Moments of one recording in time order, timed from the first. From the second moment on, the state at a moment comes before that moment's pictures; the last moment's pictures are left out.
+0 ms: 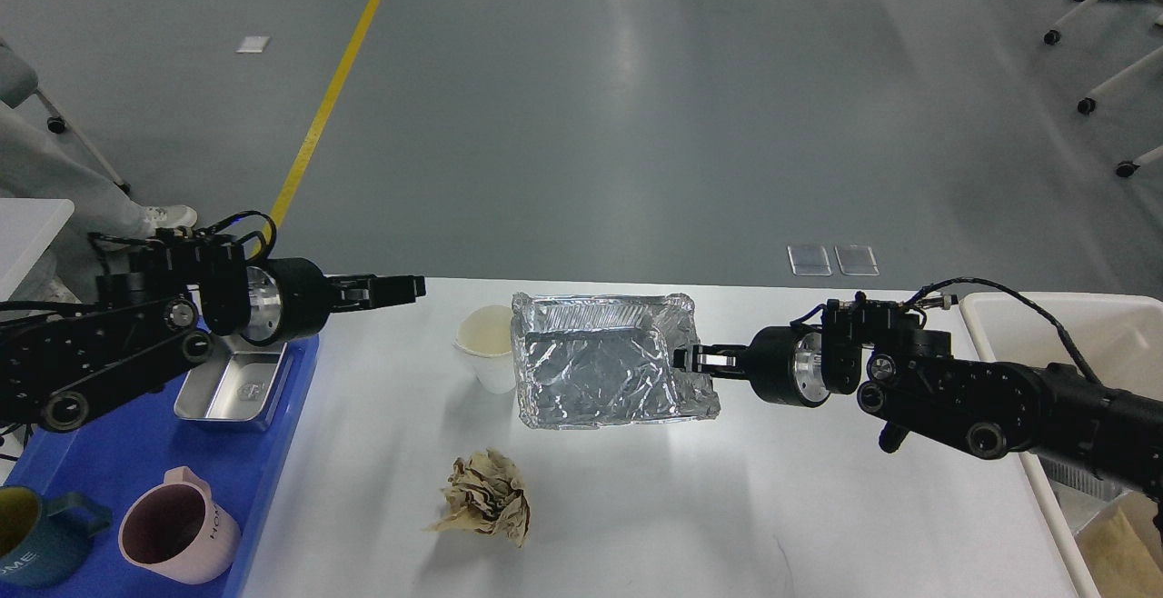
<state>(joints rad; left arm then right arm) -1.06 0.51 0.02 -1.10 1.20 -0.22 0.04 0.92 -0.42 0.05 1.13 -1.05 0.20 0.09</state>
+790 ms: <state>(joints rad) -1.21 0.25 0.39 -0.88 1.23 -0.16 0.07 0.91 -0.42 0.05 1.10 -1.05 0.20 0.10</state>
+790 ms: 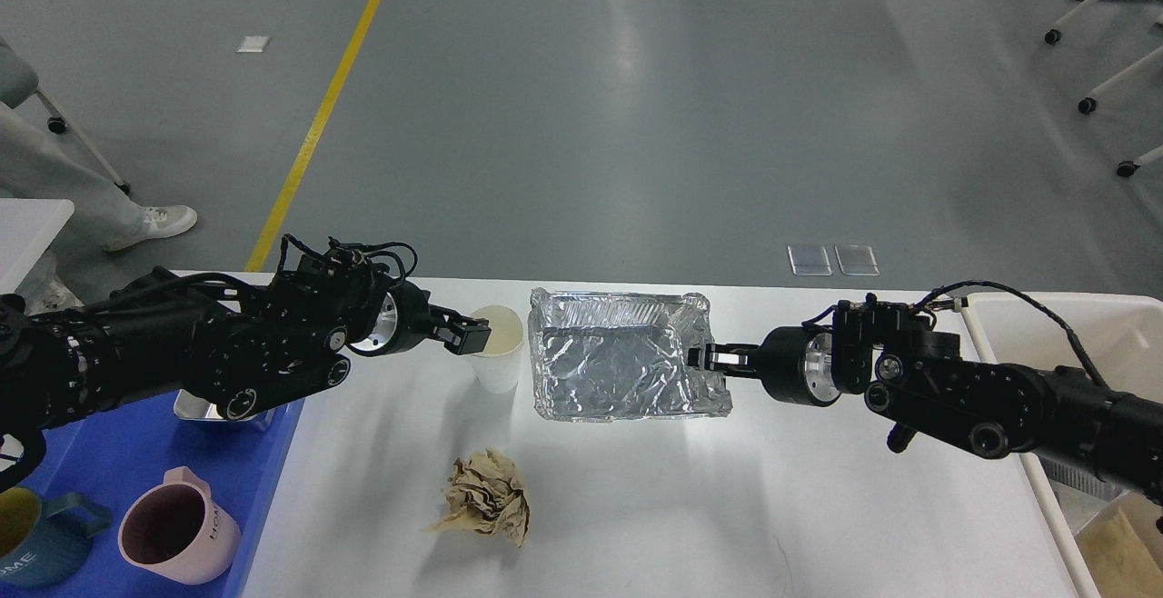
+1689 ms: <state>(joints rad) -1.17 0.17 0.44 -0.79 1.22 -0.18 0.05 0.91 -0.41 0.04 1.10 -1.05 0.20 0.10</state>
